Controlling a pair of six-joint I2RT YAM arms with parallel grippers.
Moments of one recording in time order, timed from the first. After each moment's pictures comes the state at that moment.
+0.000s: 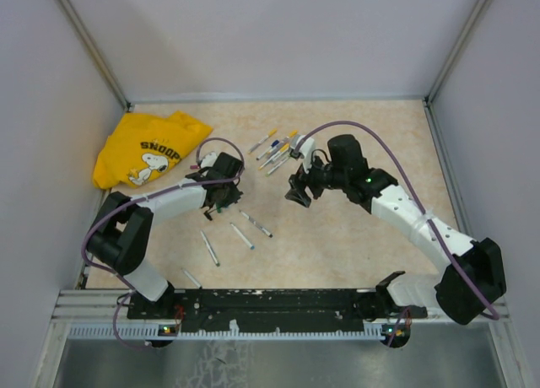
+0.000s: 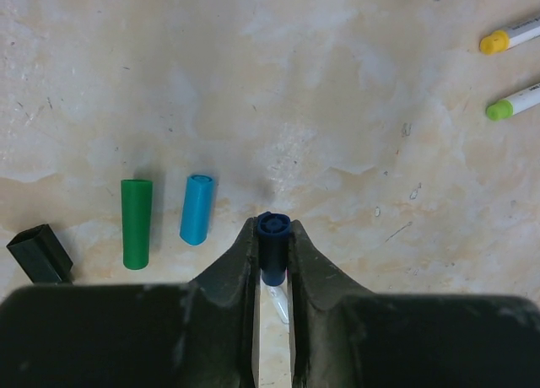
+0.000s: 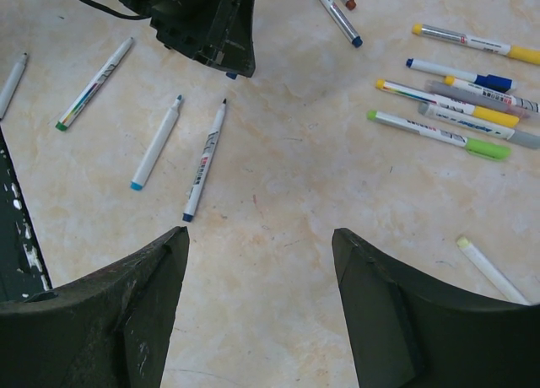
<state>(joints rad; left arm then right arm) -0.57 1.63 0.93 -0.32 -0.31 -1.00 0.56 1.25 0.99 -0.33 -0.50 -0.28</state>
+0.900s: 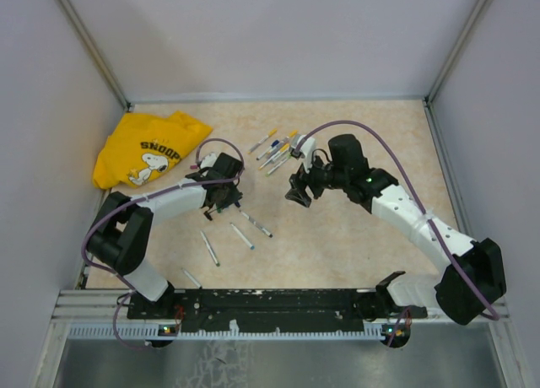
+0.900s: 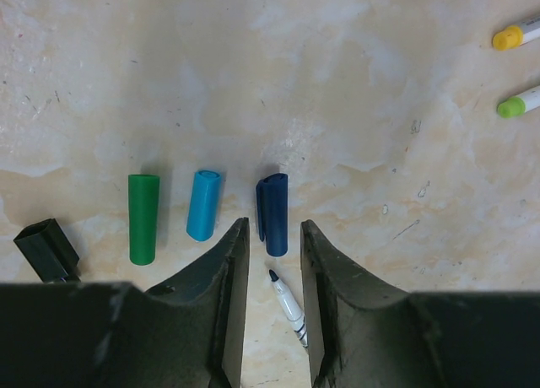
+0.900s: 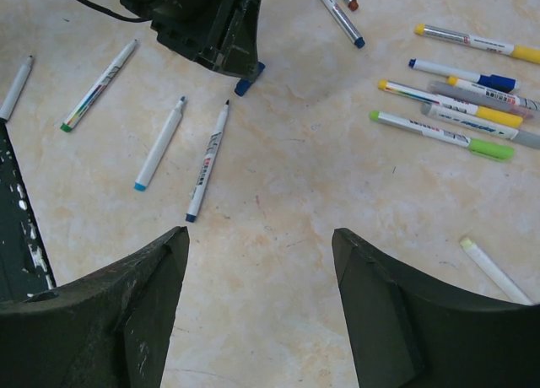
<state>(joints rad) -0.57 1.63 0.93 -0.34 -0.31 -1.00 0.55 1.24 0.99 -0.33 -0.51 -0.28</state>
